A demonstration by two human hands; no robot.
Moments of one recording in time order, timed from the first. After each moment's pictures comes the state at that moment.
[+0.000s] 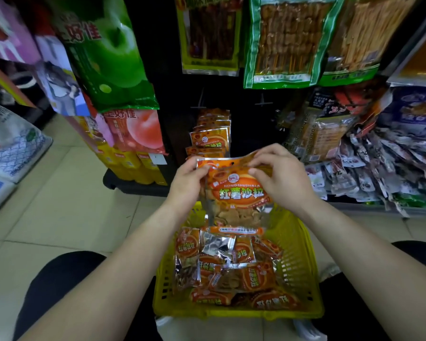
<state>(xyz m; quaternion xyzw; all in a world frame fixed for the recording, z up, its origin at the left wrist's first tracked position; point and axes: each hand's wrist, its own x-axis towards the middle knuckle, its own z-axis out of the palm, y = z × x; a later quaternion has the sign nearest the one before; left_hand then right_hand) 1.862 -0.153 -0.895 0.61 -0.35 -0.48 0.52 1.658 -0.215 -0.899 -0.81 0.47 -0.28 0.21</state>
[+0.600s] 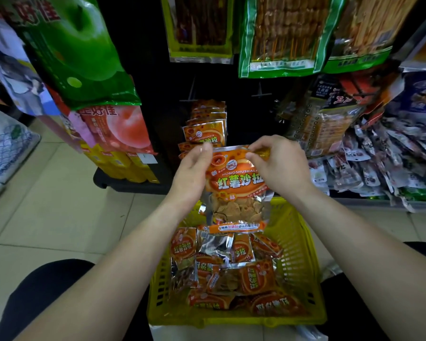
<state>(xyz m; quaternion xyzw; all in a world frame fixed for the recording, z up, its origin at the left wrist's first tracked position) 1.852 -0.188 -0.906 0.59 -0.40 -0.47 0.51 1.671 -0.253 -0.908 -0.76 0.55 -0.30 0.18</state>
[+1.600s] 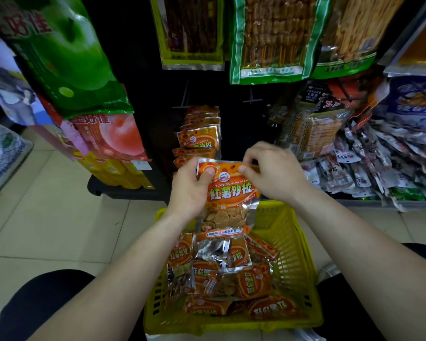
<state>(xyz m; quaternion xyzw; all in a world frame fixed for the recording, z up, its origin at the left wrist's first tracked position) 1.847 -0.188 -0.924 0.68 -0.49 -0.34 0.43 1.661 -0.253 -0.897 -0.85 0.49 -0.15 0.16</state>
